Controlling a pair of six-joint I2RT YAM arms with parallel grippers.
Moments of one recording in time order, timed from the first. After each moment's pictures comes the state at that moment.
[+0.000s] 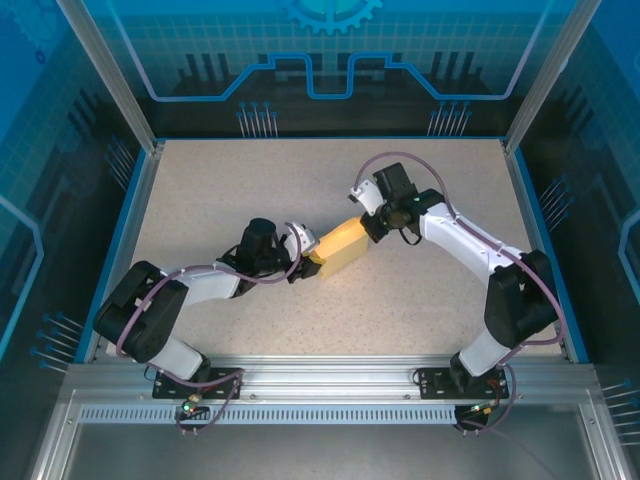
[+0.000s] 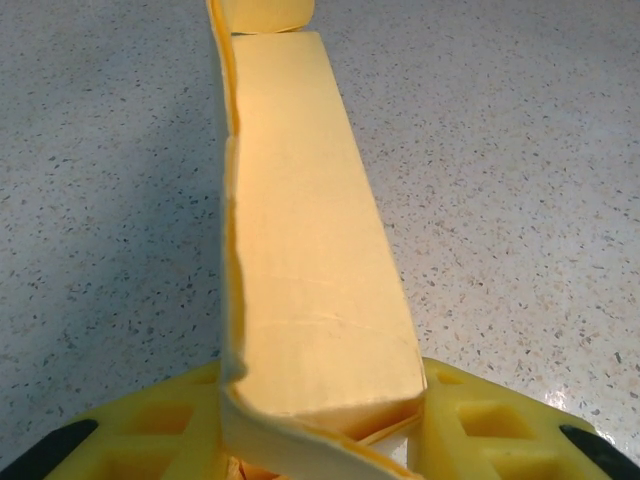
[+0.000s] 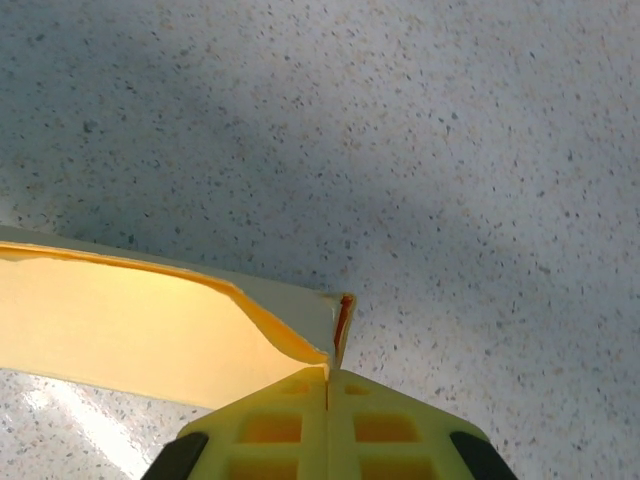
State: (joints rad) left arm -0.47 1.54 0.60 0.40 0.54 0.27; right arm 0.48 1.61 1.26 -0.65 -0.06 -0.27
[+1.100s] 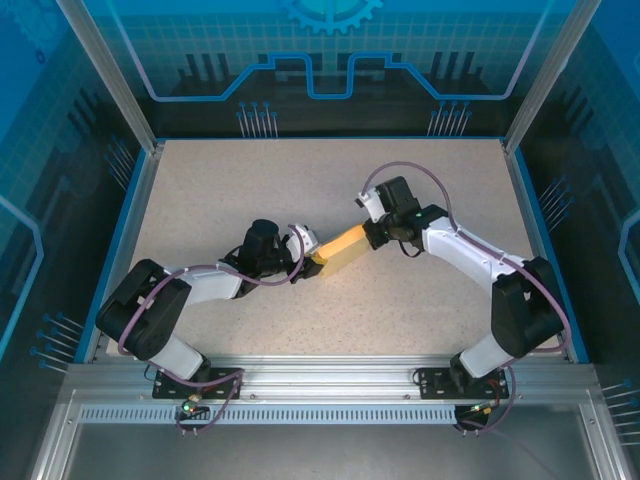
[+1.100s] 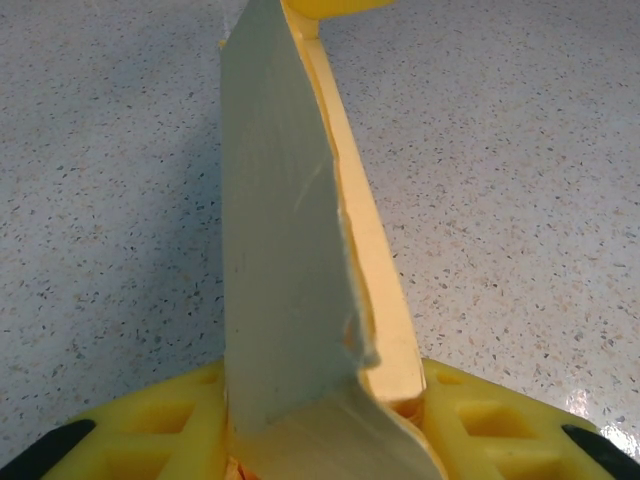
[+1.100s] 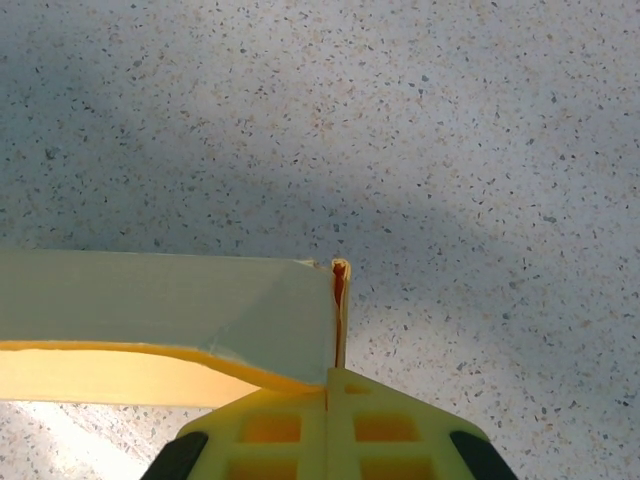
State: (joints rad) left arm -0.49 1.55 0.60 0.43 0.51 0.28; right arm 0.48 1.55 1.09 -0.47 -0.03 -0.11
